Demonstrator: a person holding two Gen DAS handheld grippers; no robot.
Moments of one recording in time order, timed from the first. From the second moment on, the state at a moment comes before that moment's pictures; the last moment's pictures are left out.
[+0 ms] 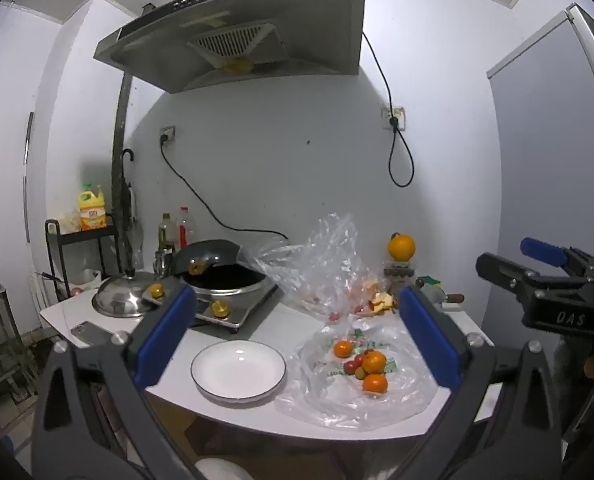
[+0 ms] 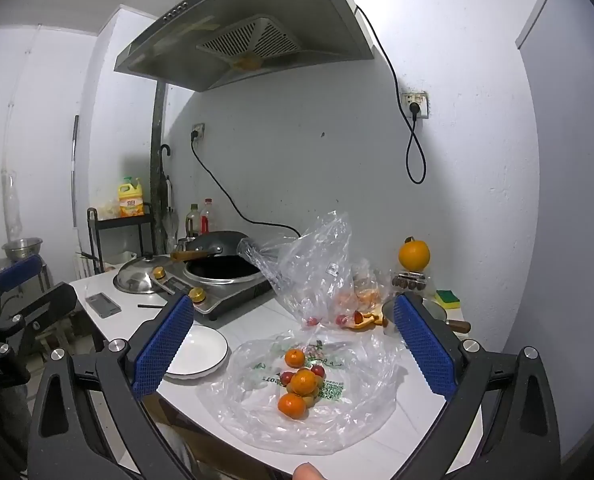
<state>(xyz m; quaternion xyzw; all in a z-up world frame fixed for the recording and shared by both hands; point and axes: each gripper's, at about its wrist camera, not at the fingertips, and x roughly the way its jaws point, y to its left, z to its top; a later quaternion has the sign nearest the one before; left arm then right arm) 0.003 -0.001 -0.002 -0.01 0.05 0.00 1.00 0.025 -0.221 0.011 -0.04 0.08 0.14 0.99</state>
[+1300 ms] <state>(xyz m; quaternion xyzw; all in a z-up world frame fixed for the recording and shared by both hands) 0.007 0.000 -0.009 -0.02 0.06 0.02 1.00 0.025 -0.217 0.010 -0.04 0.08 0.14 0.99</state>
